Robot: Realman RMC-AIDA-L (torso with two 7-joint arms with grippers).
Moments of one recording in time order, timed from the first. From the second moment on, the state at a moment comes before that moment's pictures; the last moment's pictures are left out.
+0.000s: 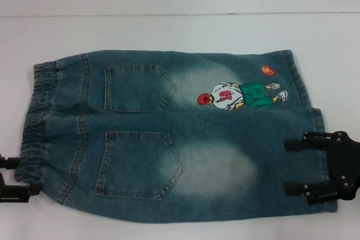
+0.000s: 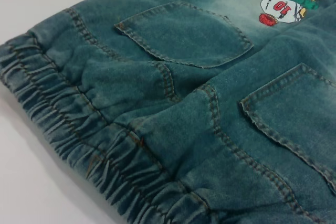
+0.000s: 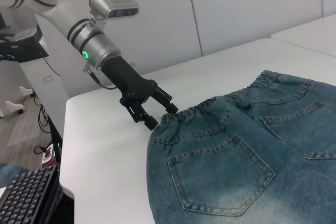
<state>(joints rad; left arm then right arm) -0.36 -2.07 0.39 0.95 2.53 1.61 -1.46 0.43 2.09 -0.52 -0.85 -2.26 -1.91 1.29</state>
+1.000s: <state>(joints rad) -0.37 -2.09 0.46 0.95 2.54 1.54 -1.48 0.42 2.09 -0.51 -0.85 -2.26 -1.91 1.29</state>
